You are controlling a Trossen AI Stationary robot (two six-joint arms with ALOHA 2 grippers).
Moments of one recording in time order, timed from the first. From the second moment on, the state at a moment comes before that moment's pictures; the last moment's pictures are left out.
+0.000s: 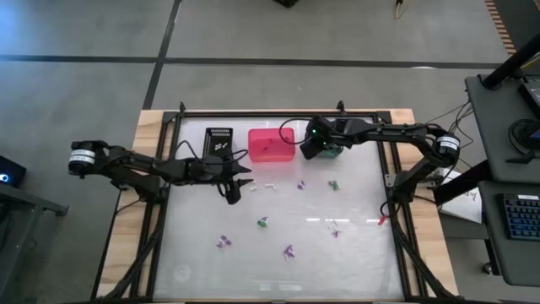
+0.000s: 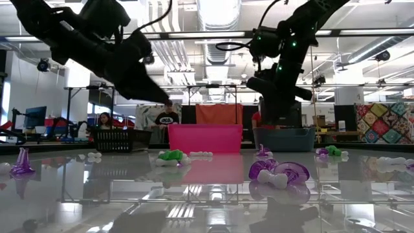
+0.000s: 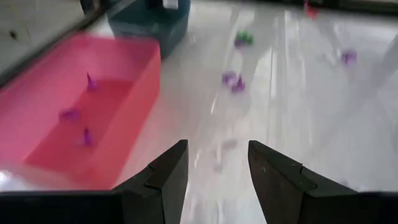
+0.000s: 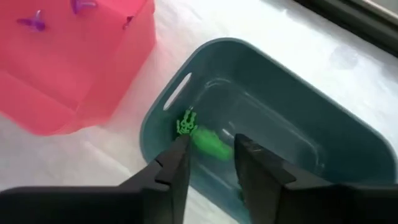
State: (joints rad) left arm 0.06 1.27 0.47 0.32 -0.14 -0.11; right arm -0.44 1.57 1.05 -0.59 0.22 0.52
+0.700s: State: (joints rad) left arm 0.01 1.26 0.63 -0.54 -0.03 -0.07; right arm -0.43 1.57 1.05 -0.59 0.24 0.51
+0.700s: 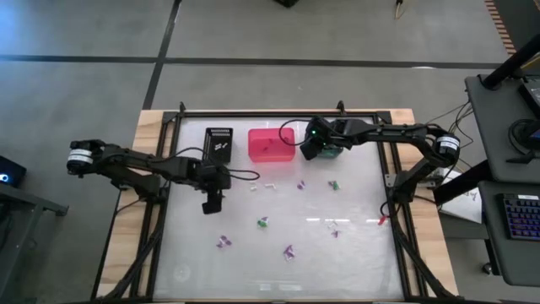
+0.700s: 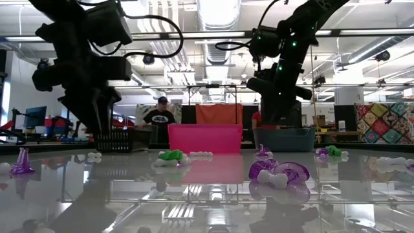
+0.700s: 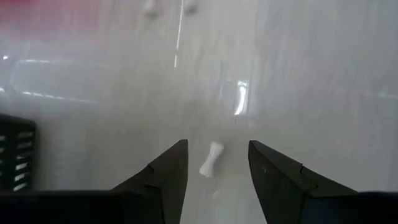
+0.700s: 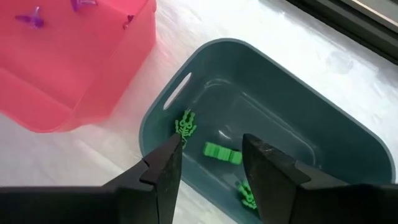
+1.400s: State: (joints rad) left arm 0.01 1.47 0.63 -0.54 -0.06 -0.10; right arm -0.42 1.57 1.04 -0.59 0.23 0.51
